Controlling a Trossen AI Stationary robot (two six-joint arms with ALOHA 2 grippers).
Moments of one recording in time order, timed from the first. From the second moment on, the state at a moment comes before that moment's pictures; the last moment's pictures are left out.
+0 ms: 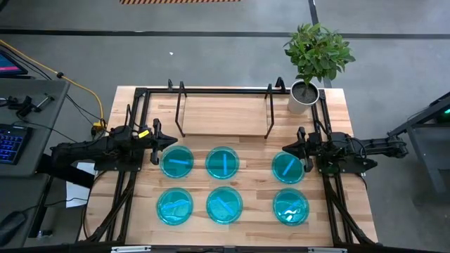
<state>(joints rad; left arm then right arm) 0.12 0.00 0.01 0.02 0.03 -0.05 0.08 0.01 0.01 0.03 0.06 0.22</state>
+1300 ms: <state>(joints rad) 0.12 0.00 0.01 0.06 0.03 -0.05 0.08 1.10 0.63 0.03 0.41 0.31</state>
